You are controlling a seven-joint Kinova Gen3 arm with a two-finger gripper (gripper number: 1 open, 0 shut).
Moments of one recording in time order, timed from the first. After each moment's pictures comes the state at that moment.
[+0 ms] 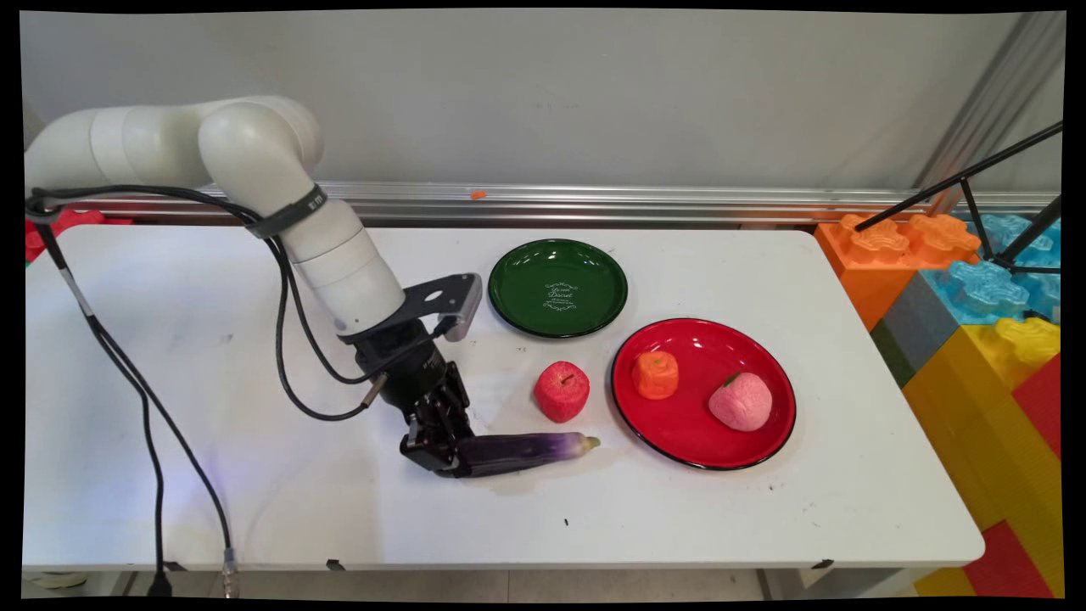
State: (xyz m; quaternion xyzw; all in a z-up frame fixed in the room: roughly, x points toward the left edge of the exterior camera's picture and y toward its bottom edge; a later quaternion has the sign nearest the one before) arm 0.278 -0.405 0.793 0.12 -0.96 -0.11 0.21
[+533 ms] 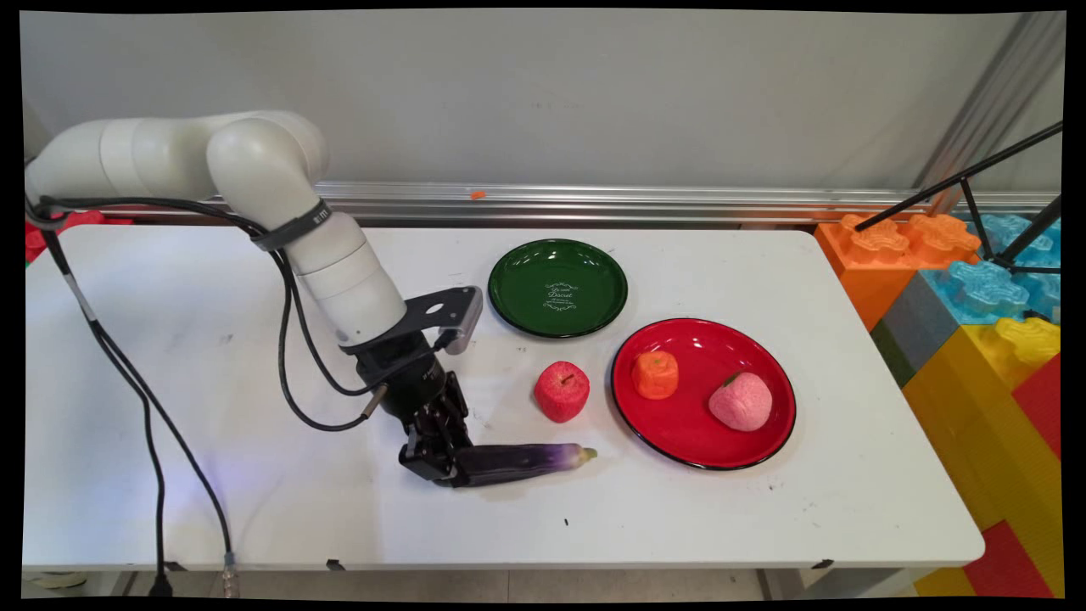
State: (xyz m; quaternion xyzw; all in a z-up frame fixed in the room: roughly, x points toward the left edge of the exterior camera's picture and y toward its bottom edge) arm 0.277 -0.402 0.781 0.12 -0.97 -0.11 0.20
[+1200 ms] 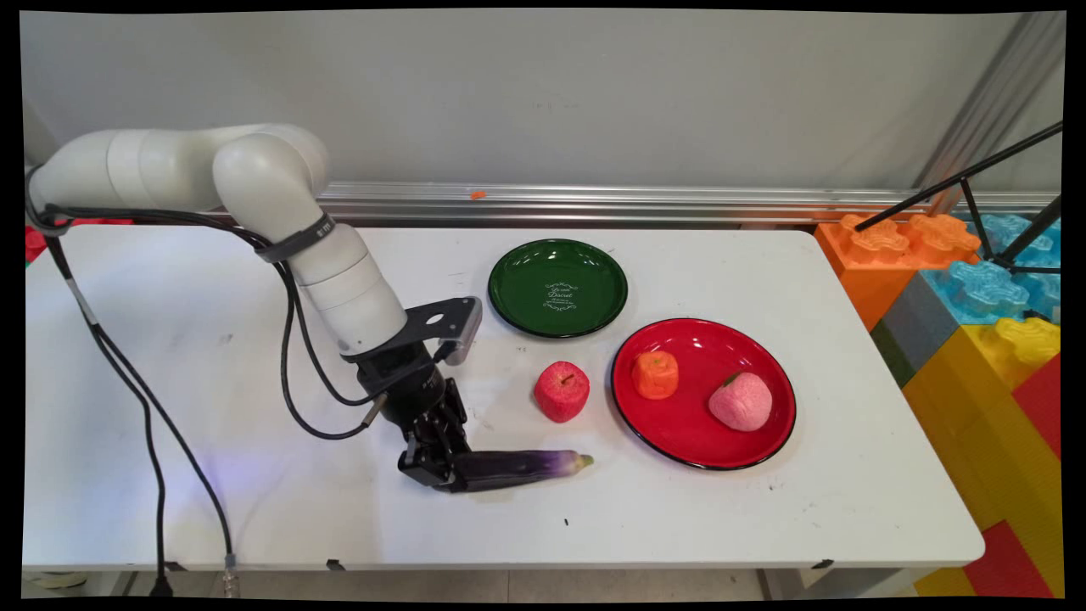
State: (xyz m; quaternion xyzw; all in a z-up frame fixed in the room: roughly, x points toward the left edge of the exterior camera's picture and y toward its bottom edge) arm 0.278 -0.401 0.769 0.12 -0.97 -0.11 0.20
